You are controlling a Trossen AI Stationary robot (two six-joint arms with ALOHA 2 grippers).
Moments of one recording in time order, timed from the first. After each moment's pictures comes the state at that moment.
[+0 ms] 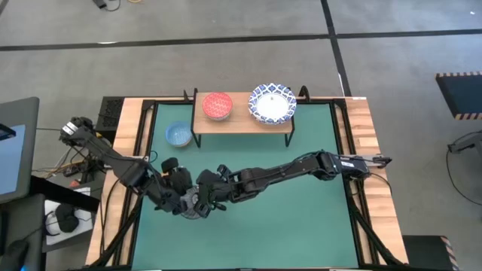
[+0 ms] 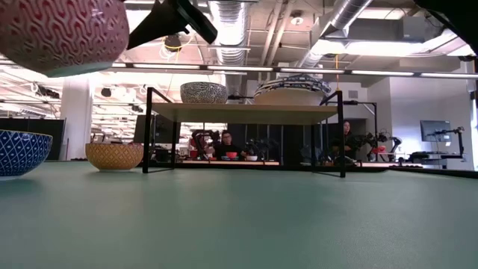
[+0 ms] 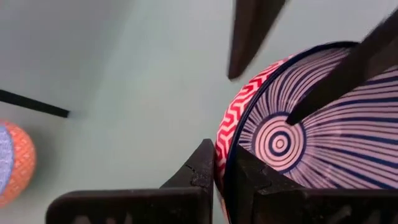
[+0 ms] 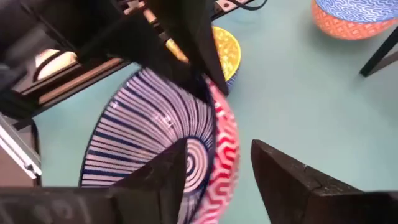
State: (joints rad) left arm -0.58 1.21 1.04 -0.91 -0.49 -0.76; right arm 0.27 2.38 2.36 -0.80 0.39 0.65
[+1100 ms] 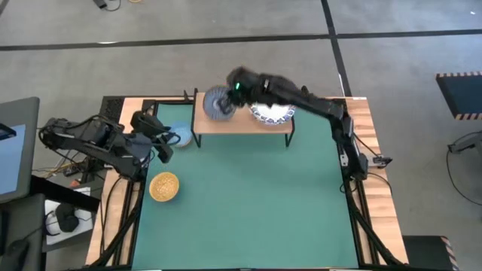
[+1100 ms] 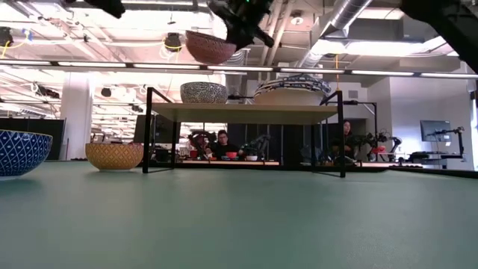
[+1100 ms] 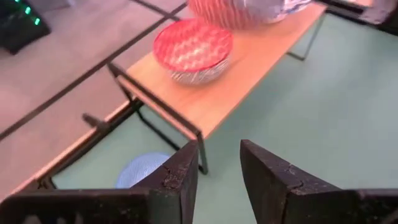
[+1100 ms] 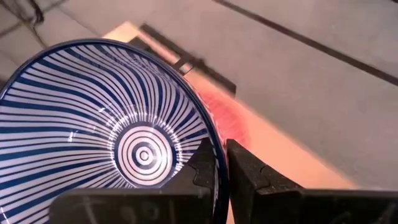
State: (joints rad) left arm -0.26 0.92 1.24 -1.19 -0.78 -0.66; right arm -0.29 2.11 2.36 -0.95 0.32 0.41
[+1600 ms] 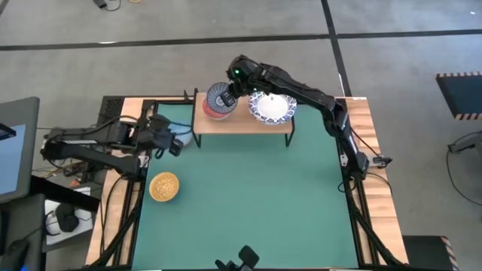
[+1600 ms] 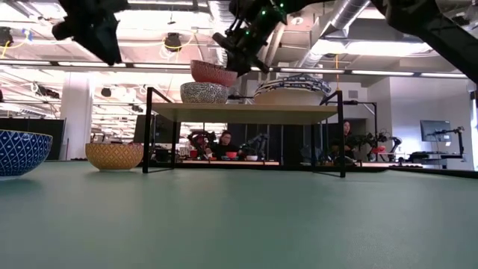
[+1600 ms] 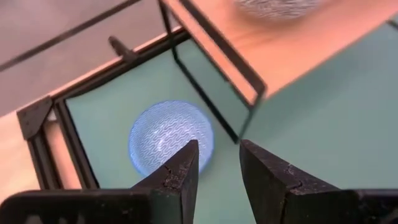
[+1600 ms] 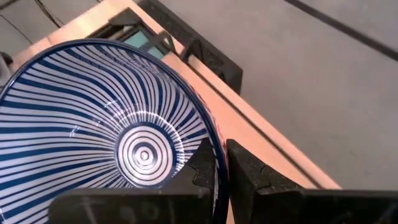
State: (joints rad) left arm 0.01 0.92 1.02 -1.13 -0.65 -0.80; right arm -0.44 2.18 2.35 -0.89 0.10 0.27
